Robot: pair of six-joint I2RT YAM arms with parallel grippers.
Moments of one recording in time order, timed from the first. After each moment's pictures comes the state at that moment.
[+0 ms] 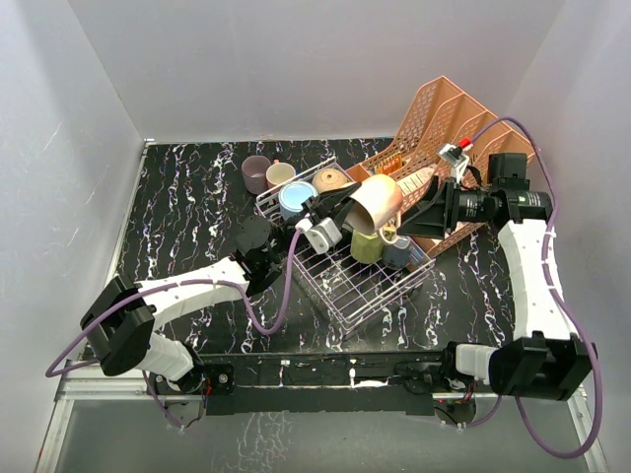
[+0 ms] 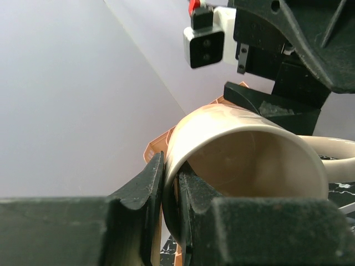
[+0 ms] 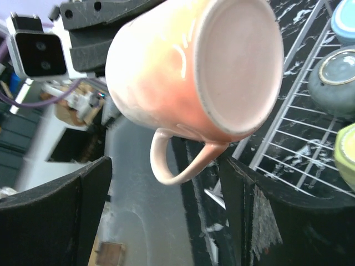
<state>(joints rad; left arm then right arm) -0.92 1.42 0.89 1.00 0.25 0.59 -0.11 1.24 1.31 -1.09 -1.52 -0.23</state>
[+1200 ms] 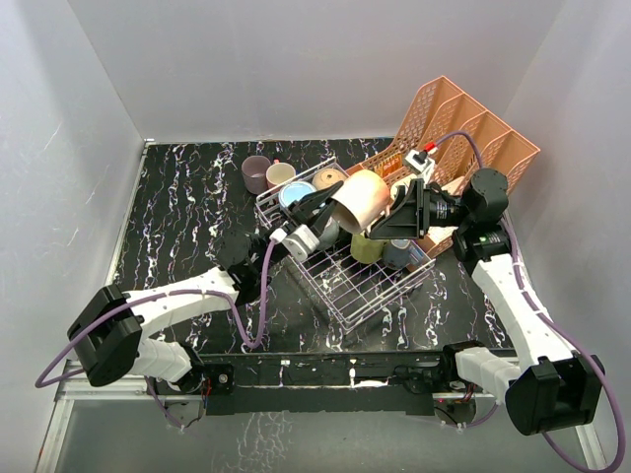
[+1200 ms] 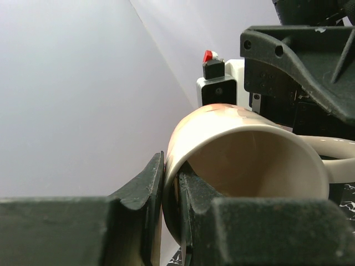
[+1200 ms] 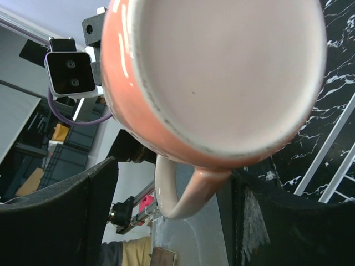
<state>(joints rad) -0.92 1.33 0.78 1.15 0.18 0.56 0.15 1.06 0.93 0.24 -1.38 1.06</state>
